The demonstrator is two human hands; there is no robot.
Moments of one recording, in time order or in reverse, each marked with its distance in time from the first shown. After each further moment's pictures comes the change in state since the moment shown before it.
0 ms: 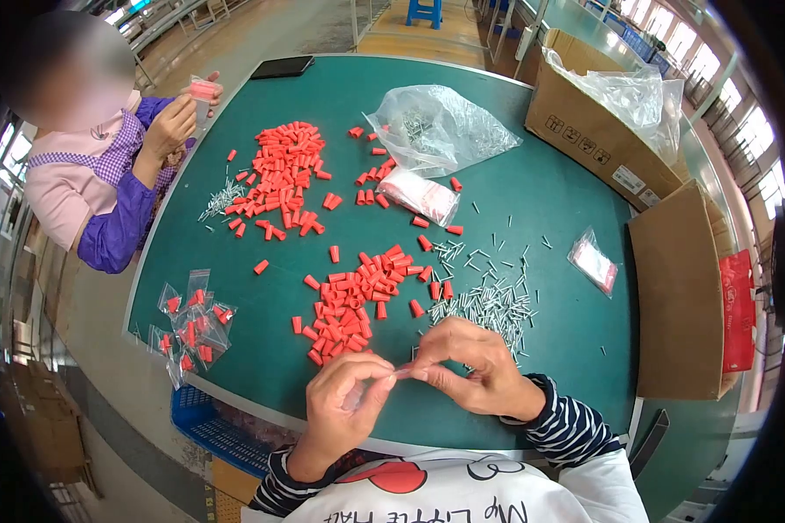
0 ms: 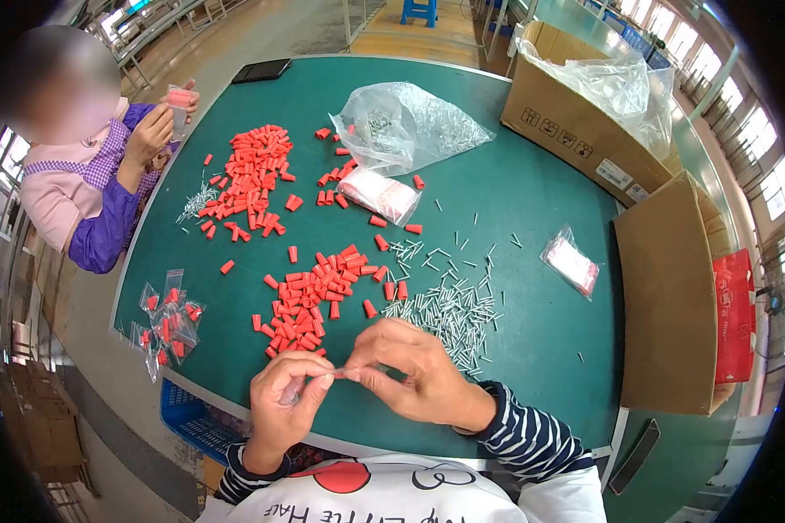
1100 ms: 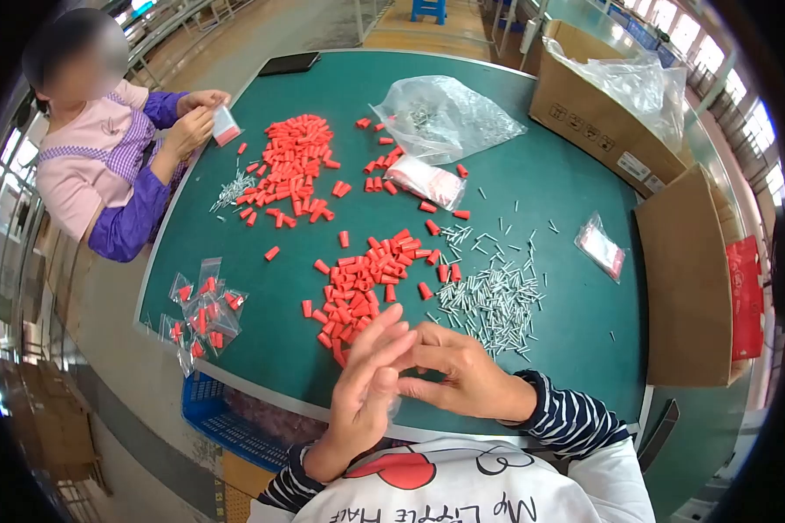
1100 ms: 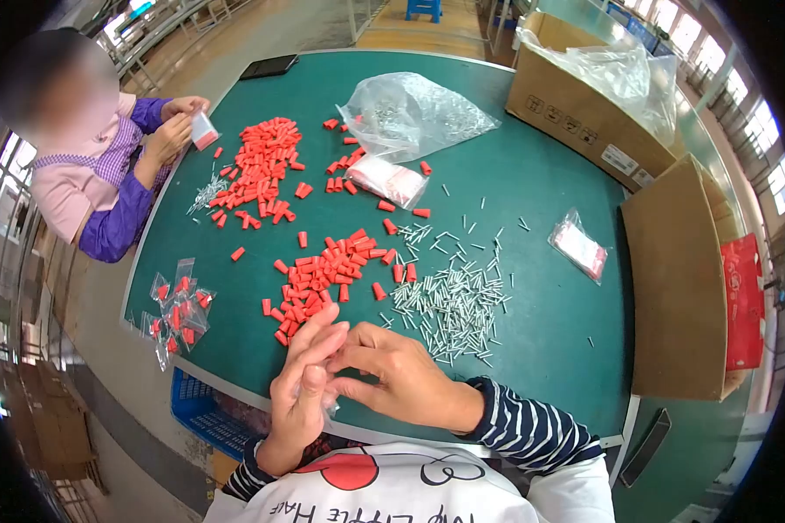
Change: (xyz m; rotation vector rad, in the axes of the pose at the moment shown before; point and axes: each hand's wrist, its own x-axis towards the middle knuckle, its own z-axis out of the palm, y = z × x) left_hand -0.011 0.010 0.011 -0.193 -0.085 0.001; right_hand -0.011 -0.008 0.030 -0.021 -0.082 0.067
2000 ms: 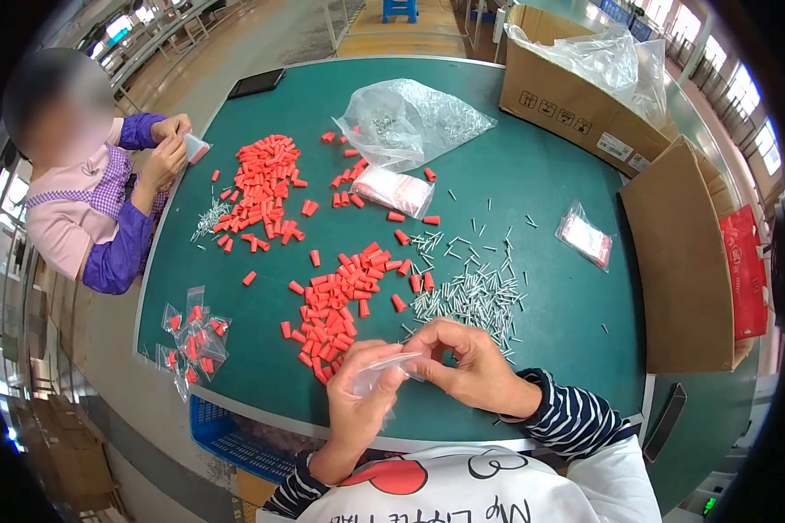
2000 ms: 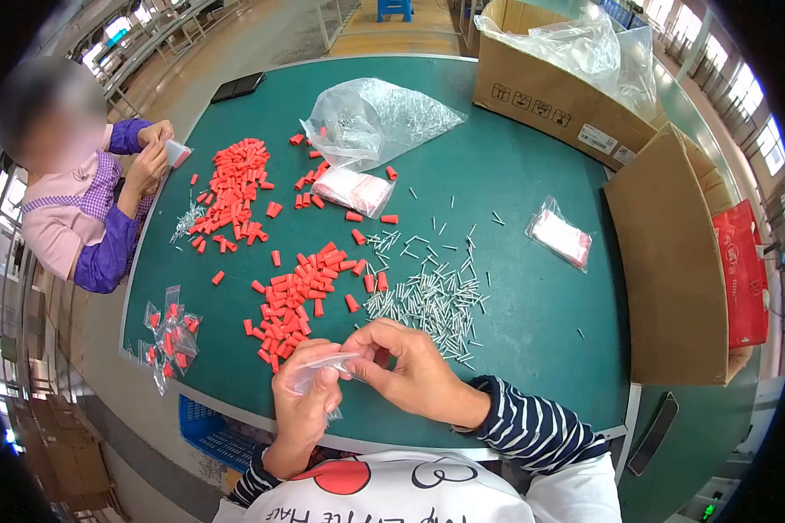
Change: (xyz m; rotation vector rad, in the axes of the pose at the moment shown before) left_hand 0.003 -0.019 0.027 -0.340 0.190 -0.358; right_hand -0.018 0.014 -0.024 0.299 0.133 0.327
